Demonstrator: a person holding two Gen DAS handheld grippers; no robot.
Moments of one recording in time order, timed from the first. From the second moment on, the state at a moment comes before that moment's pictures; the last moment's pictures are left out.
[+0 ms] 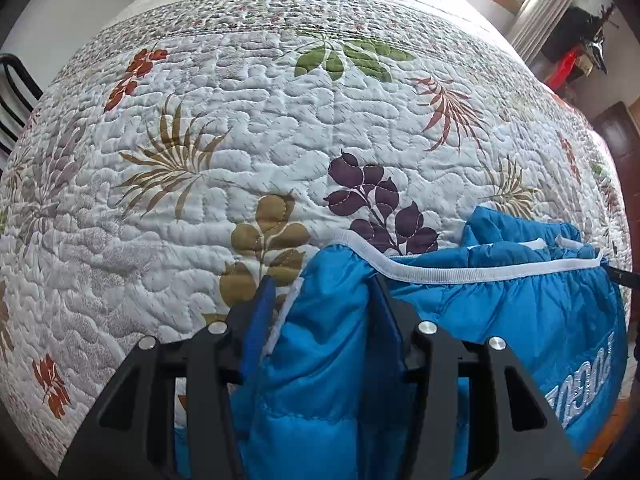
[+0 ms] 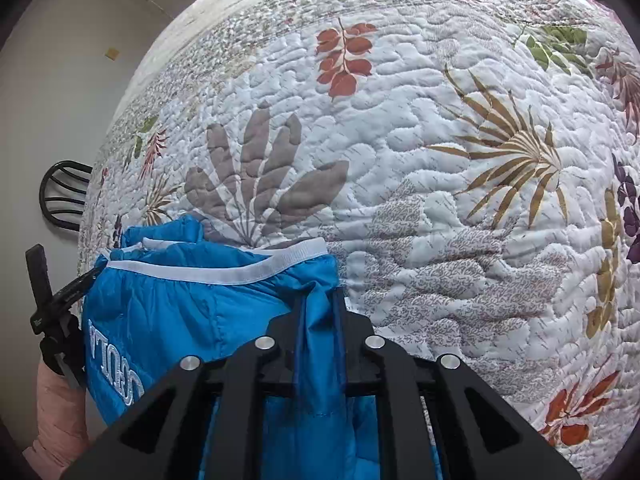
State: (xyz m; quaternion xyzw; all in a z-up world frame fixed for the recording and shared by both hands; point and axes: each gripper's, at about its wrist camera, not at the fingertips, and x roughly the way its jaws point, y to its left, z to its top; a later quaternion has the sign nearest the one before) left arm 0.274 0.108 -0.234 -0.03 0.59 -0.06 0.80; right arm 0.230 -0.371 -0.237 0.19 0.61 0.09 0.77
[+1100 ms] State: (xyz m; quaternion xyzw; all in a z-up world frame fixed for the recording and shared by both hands) left arm 0.020 0.138 -0.197 -0.27 0.58 0.09 0.77; right arm 0.095 -0.309 -0.231 0.03 0.66 0.12 0.74
